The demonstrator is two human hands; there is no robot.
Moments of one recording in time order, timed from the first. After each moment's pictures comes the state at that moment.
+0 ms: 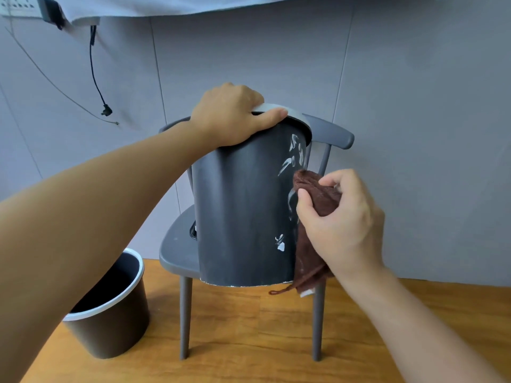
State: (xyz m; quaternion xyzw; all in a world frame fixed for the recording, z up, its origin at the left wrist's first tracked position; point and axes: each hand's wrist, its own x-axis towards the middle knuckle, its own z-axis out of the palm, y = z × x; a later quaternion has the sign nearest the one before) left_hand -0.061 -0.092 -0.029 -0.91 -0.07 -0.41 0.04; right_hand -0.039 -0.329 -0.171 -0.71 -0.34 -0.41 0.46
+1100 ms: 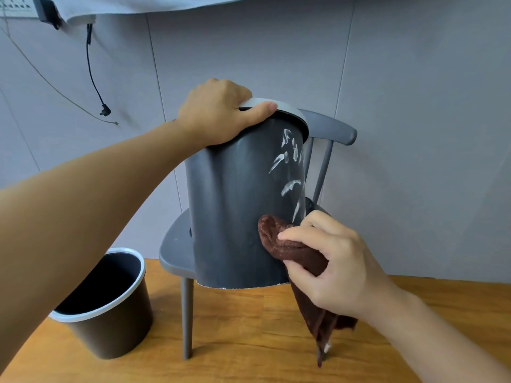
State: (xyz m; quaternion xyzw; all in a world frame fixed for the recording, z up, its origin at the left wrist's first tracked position) left_hand -0.071 -0.084 -0.032 -0.91 -0.06 -0.42 0.01; right_hand -0.042 -0.354 -0.202 -0.67 -0.59 -0.22 0.38
